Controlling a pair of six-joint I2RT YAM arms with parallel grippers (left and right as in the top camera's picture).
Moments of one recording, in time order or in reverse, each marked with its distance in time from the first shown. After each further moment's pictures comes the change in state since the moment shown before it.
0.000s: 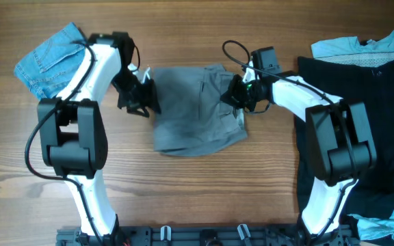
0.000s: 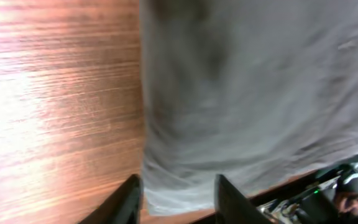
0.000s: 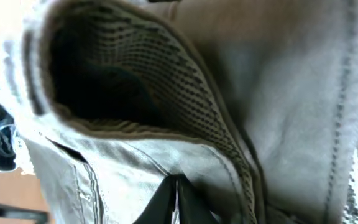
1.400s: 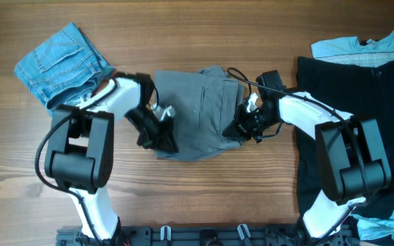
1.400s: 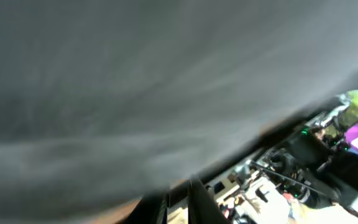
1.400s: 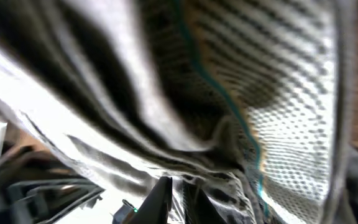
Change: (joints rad) left arm -0.119 -0.112 -0.432 0.174 0.224 0.013; right arm 0.006 -0.153 -0.203 -0.268 -0.182 -0.054
